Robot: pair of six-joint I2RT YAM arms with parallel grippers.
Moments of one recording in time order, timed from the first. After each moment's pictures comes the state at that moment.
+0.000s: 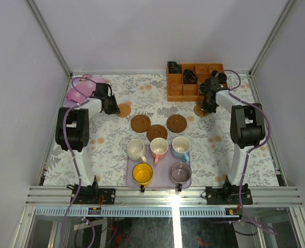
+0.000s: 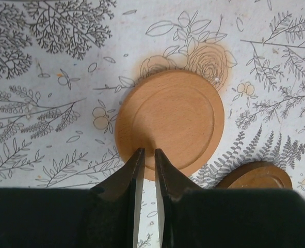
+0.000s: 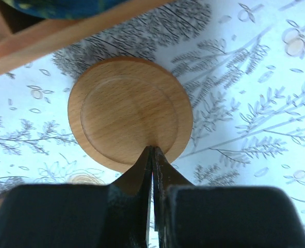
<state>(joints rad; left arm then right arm) -0.03 1.98 1.27 -0.22 0.19 -0.36 0.14 2.06 1.46 -0.55 0.11 0.47</state>
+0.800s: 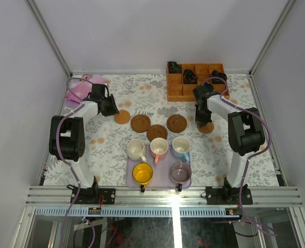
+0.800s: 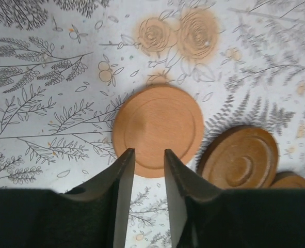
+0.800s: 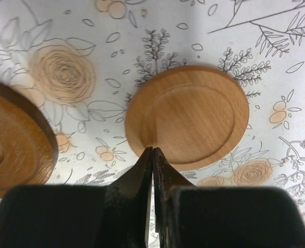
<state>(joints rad) -0.03 1.83 1.17 -0.28 0.20 -0.36 0.28 1.92 1.32 -0.74 0.17 0.42</state>
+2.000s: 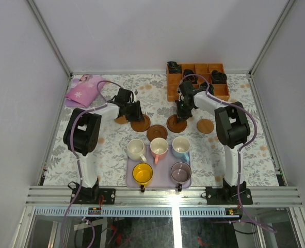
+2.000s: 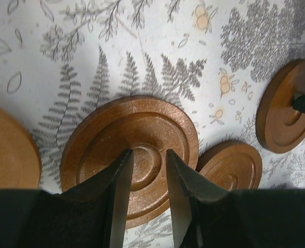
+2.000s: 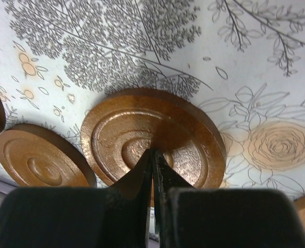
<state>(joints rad) -0.29 1.95 1.20 -0.20 0.33 -0.42 0.39 2.11 1.55 -0.67 -0.21 0.32</state>
